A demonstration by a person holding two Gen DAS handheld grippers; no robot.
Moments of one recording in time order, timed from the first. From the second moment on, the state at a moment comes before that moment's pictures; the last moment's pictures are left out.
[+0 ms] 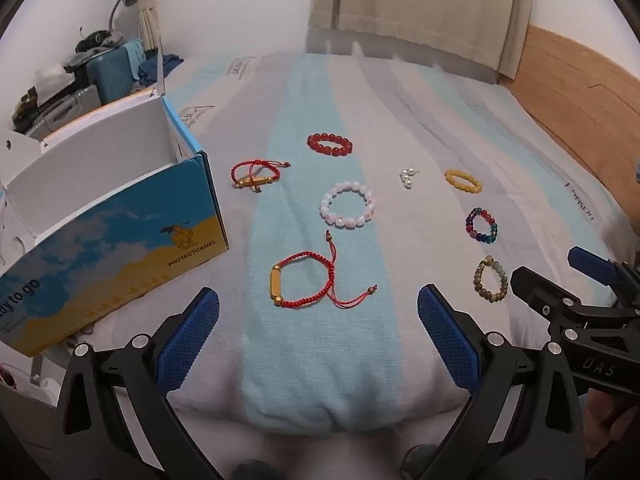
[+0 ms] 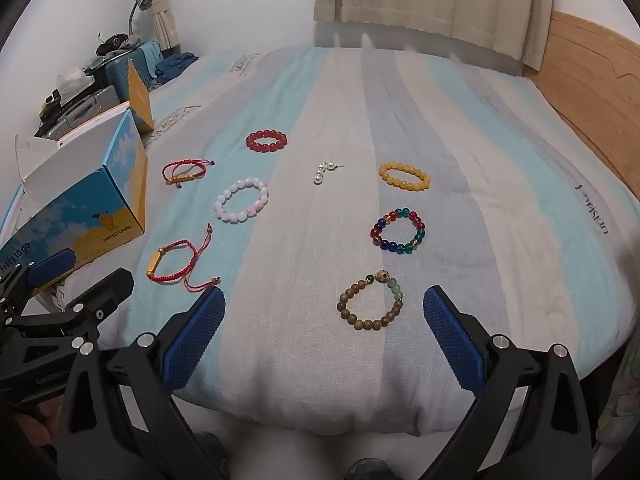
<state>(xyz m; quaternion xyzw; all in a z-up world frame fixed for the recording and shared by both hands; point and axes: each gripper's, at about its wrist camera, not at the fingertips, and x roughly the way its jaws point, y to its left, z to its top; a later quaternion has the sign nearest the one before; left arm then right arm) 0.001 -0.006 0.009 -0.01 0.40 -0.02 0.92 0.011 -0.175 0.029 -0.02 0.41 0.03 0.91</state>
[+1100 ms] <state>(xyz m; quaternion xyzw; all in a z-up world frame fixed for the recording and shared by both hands) 0.001 0.000 0.006 -0.01 0.40 -0.02 0.92 0.011 -0.174 0.028 -0.02 0.41 0.03 0.91</state>
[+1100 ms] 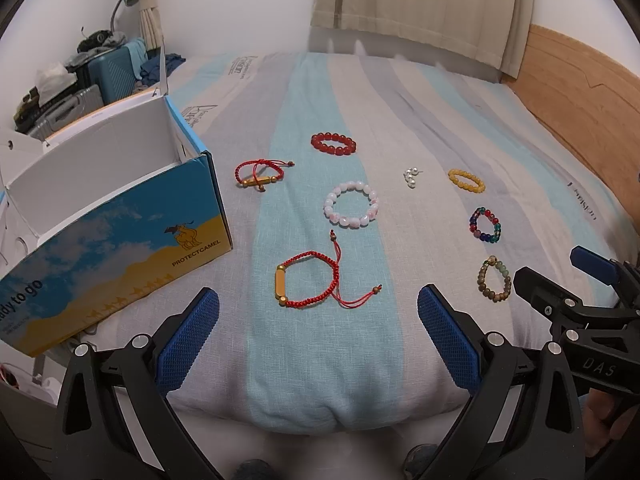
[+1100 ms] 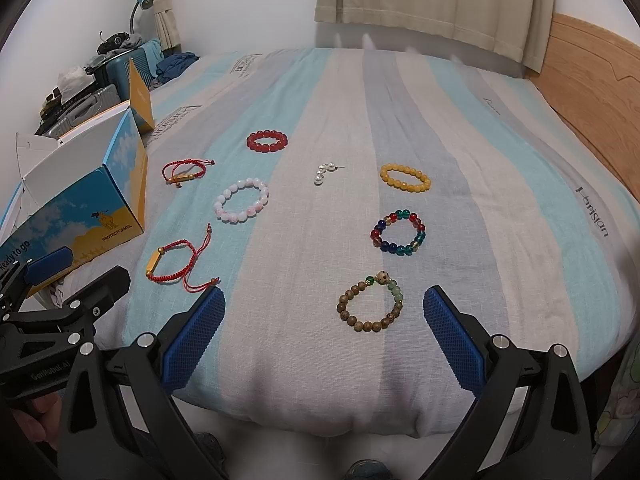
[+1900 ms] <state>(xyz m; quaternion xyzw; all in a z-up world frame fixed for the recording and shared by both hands) -0.002 0.004 0.007 -0.01 0.40 -0.02 0.92 0.012 -0.175 0.026 -0.02 0.42 0.03 0.91</state>
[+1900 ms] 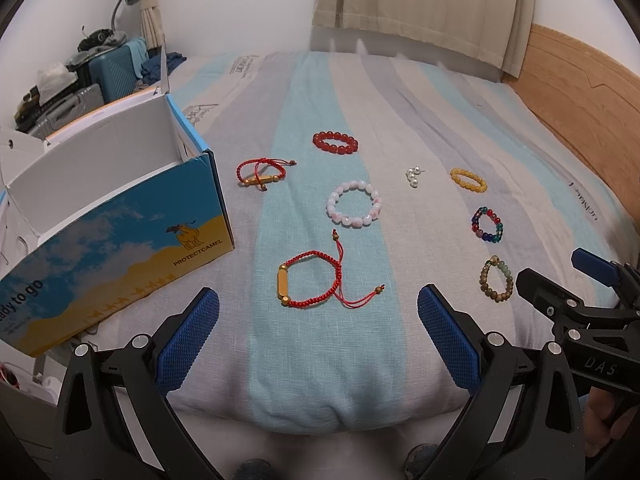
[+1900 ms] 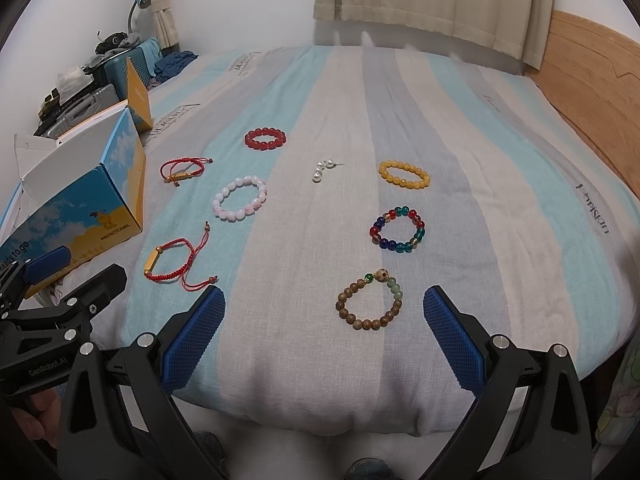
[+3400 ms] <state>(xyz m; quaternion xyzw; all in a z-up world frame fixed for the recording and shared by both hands) 0.101 -0.003 -0.048 0.00 0.53 -0.02 0.85 0.102 -0.209 -0.033 -0.02 0.57 -0.01 0.82</state>
